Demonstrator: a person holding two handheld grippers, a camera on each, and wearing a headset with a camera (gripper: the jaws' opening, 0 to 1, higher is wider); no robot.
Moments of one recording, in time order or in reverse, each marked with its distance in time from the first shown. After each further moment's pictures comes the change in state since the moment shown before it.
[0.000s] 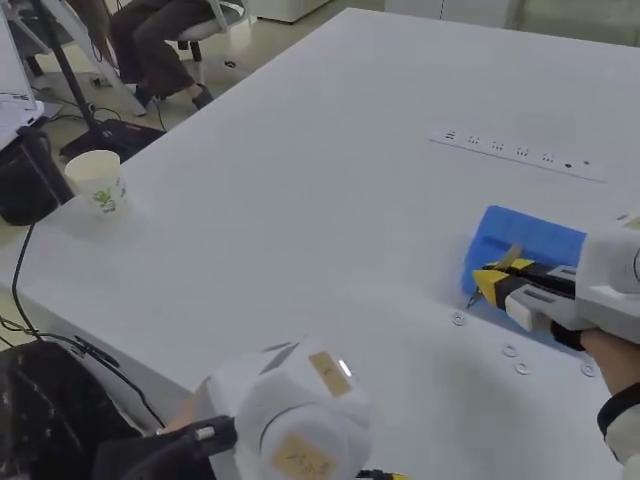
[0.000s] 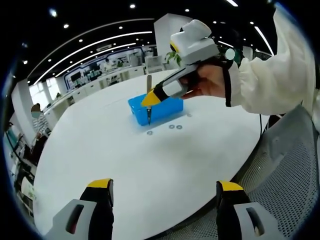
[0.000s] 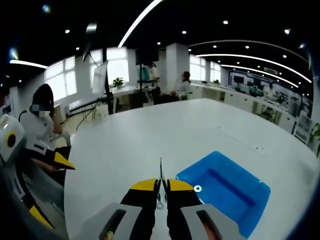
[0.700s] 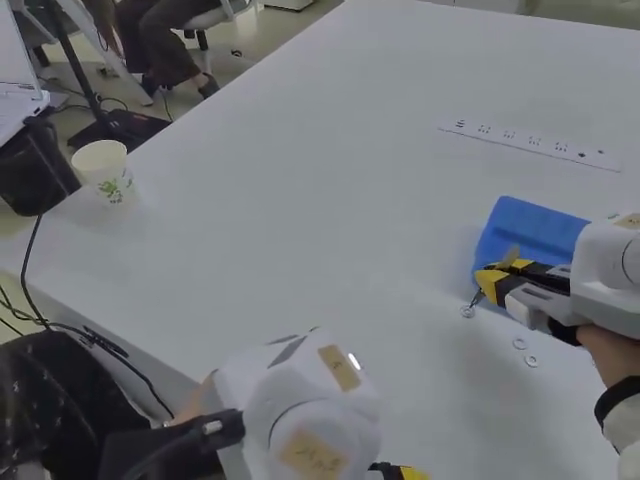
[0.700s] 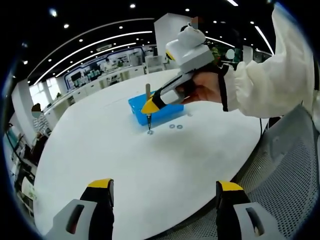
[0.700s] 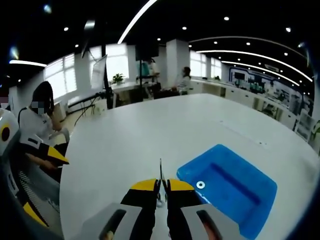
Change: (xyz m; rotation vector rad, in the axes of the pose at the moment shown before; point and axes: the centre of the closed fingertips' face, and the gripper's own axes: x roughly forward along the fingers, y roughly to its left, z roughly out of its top) left arm -0.001 0.001 0.000 0.001 0.002 0.004; right arm 0.011 0.001 -0.013 0.007 0.033 0.005
